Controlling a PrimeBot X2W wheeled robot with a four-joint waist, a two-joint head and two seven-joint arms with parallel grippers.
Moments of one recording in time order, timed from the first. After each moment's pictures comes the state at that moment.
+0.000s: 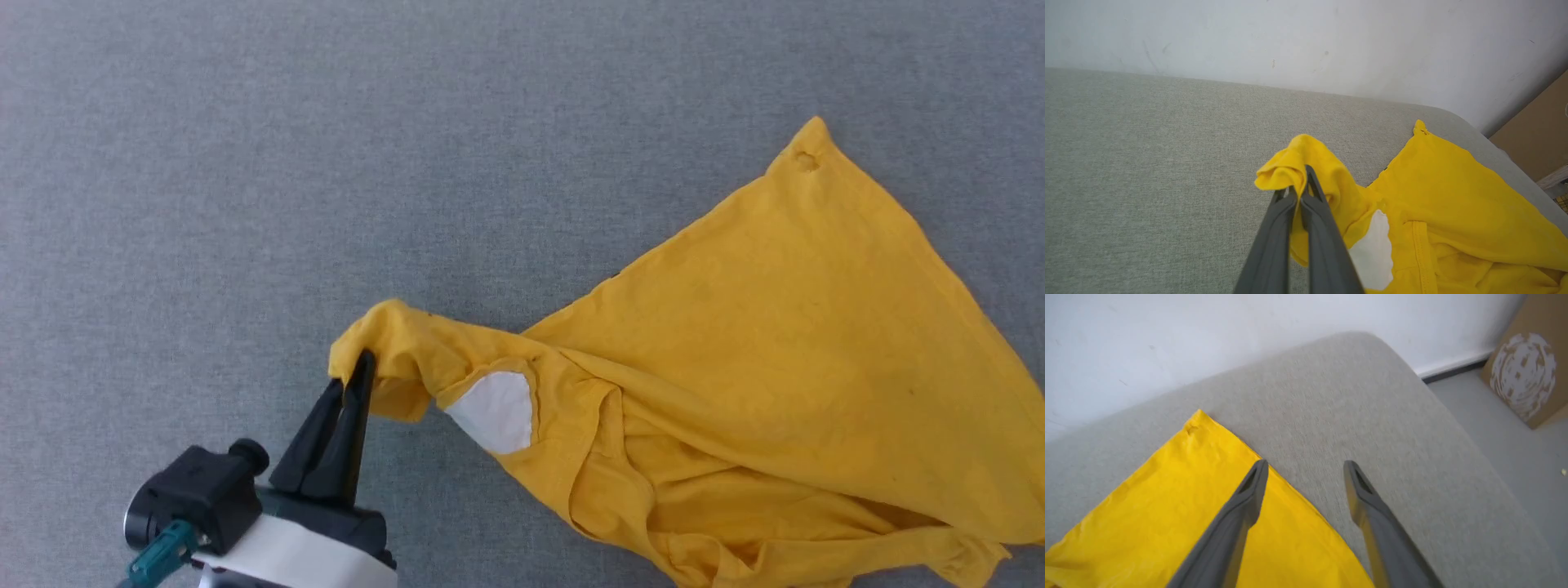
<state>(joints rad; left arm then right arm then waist) 0.03 0.53 -0.46 -0.48 -0.55 0.35 -0.05 0.10 -0.19 -0.57 -0.36 0.66 0.13 0.55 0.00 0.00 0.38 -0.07</state>
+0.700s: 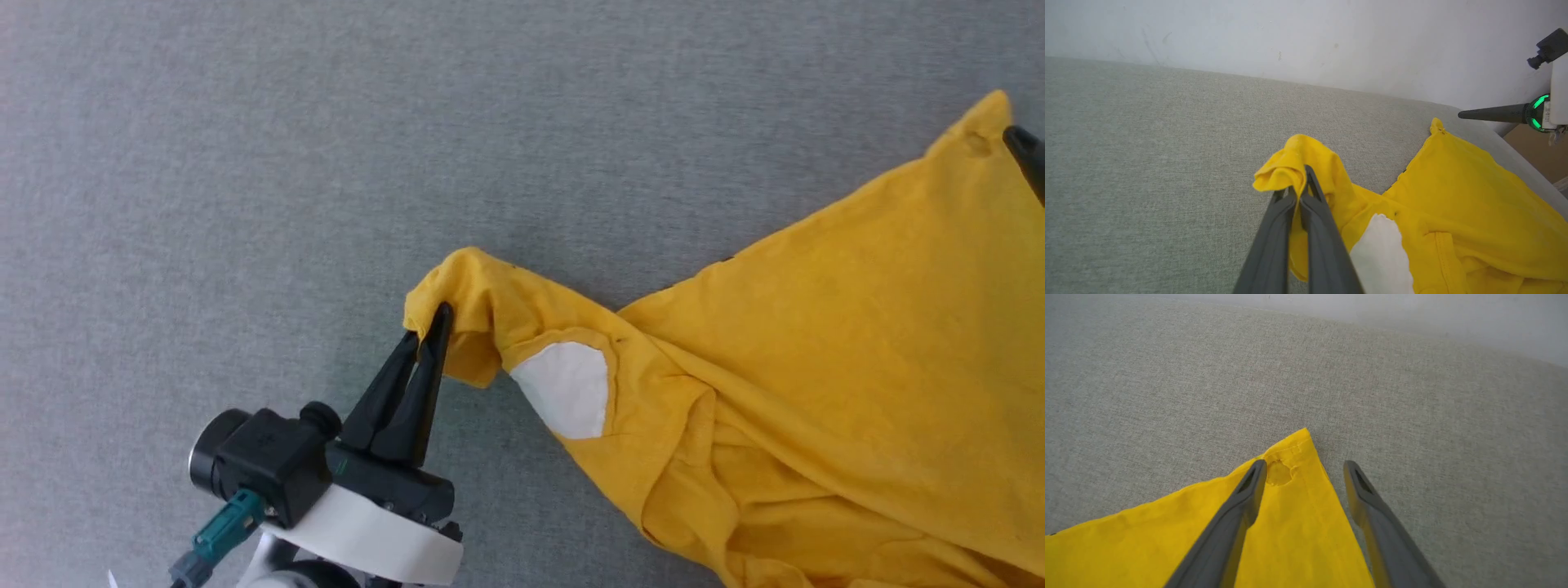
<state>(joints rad) -0.13 0.46 -0.56 -0.47 -0.48 0.32 -0.04 -0.50 -0.46 -0.14 -0.08 0.52 0.13 0.77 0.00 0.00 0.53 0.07</state>
